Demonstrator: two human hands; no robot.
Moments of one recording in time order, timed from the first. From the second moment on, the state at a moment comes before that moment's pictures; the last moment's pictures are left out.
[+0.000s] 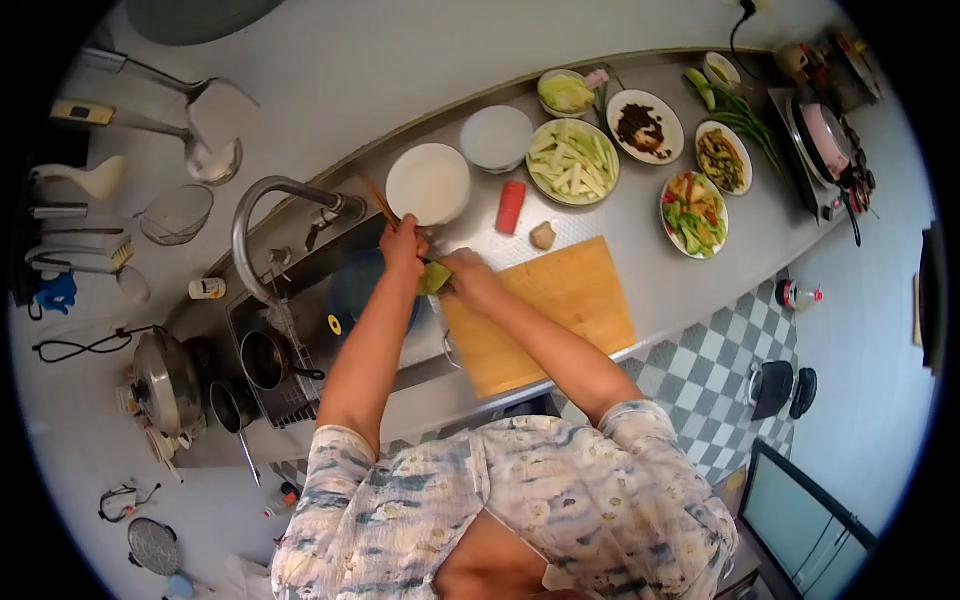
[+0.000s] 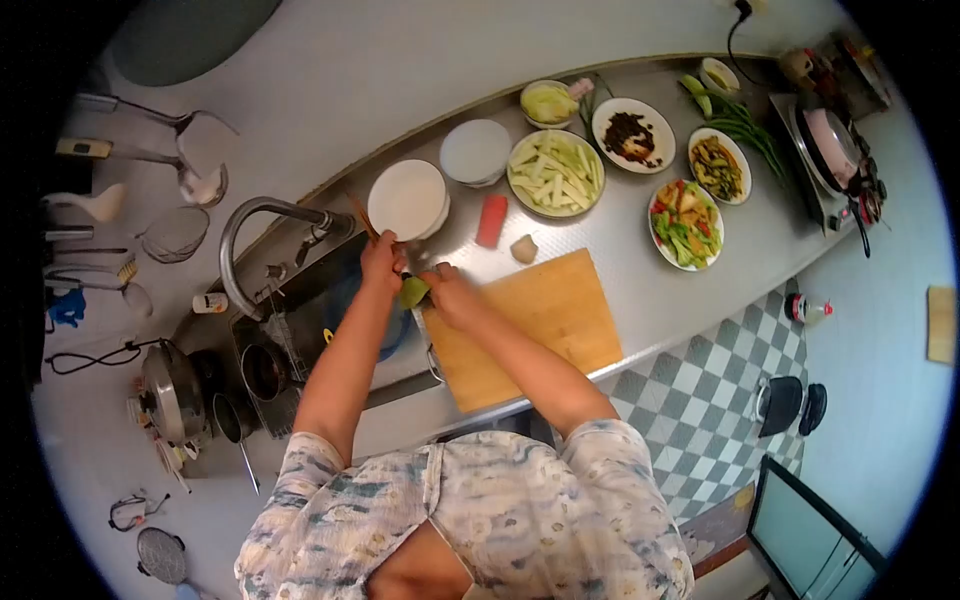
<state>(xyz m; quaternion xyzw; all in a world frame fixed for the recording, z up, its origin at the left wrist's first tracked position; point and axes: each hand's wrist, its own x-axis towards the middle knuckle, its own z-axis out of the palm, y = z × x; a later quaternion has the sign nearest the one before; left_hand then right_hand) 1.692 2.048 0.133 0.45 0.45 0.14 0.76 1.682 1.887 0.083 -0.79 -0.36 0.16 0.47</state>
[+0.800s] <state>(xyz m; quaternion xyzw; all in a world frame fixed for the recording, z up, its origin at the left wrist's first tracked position) 1.505 1.973 0.062 0.78 0.38 0.14 0.48 1.731 1.751 0.119 -0.95 -0.19 -0.01 0.26</state>
